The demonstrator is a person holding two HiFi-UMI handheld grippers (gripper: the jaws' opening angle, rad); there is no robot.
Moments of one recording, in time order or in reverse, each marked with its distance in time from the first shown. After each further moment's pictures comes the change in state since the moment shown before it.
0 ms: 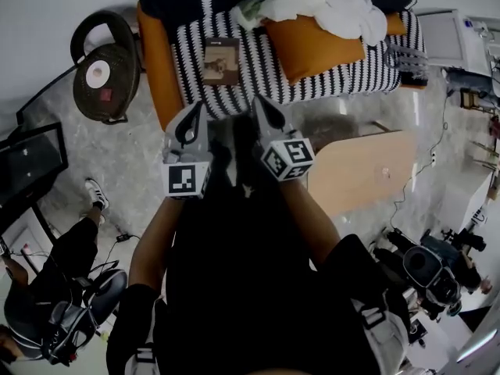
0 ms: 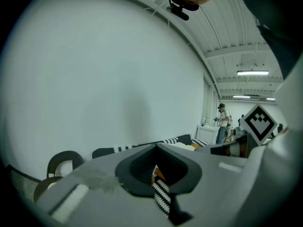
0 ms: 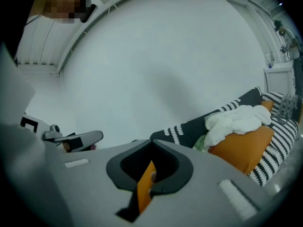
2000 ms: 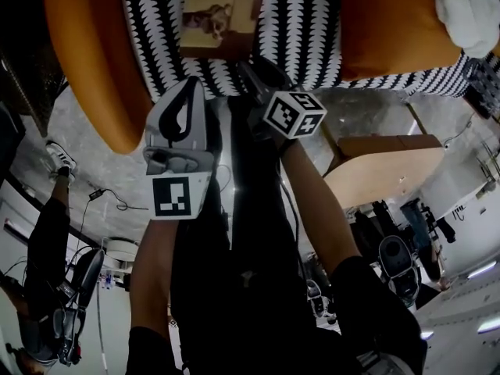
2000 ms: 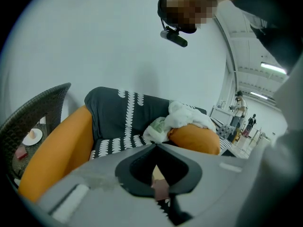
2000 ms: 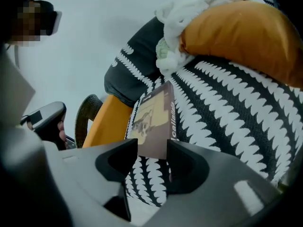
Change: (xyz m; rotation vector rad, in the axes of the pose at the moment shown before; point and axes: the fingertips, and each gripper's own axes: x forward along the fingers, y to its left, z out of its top) left arm 0.213 0.072 -0.314 -0.164 0.221 0.088; right arm 0.230 -0.242 -0.379 0.434 0.528 0.002
